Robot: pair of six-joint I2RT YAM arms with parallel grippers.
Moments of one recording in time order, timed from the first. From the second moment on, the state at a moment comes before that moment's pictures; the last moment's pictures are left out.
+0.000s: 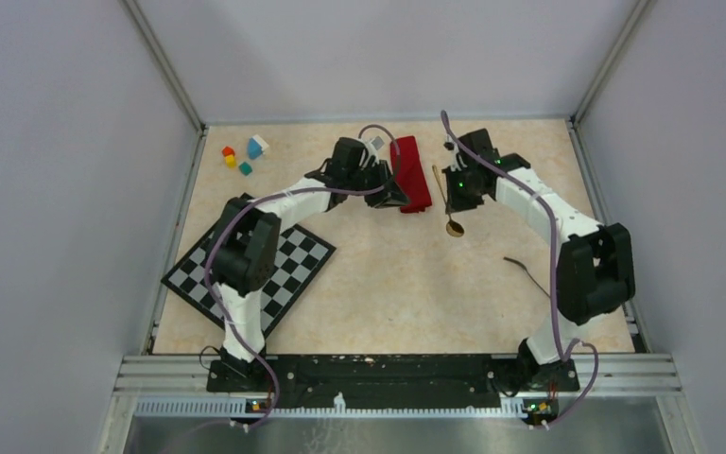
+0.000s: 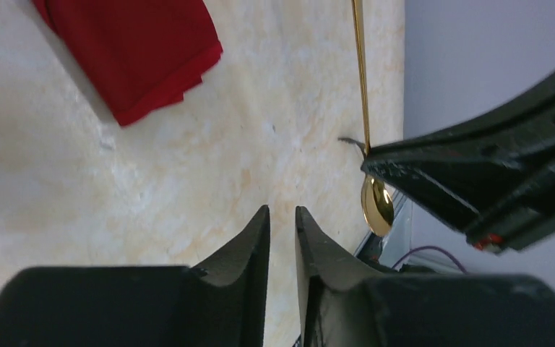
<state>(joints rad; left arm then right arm) -0.51 1.91 1.34 -0.04 0.60 -0.79 0.37 1.61 1.28 -0.70 -0.04 0.21</state>
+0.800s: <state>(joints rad) -0.50 2.25 1.61 -0.08 0.38 -0.77 0.37 2.03 1.65 -0.84 -0.17 0.17</state>
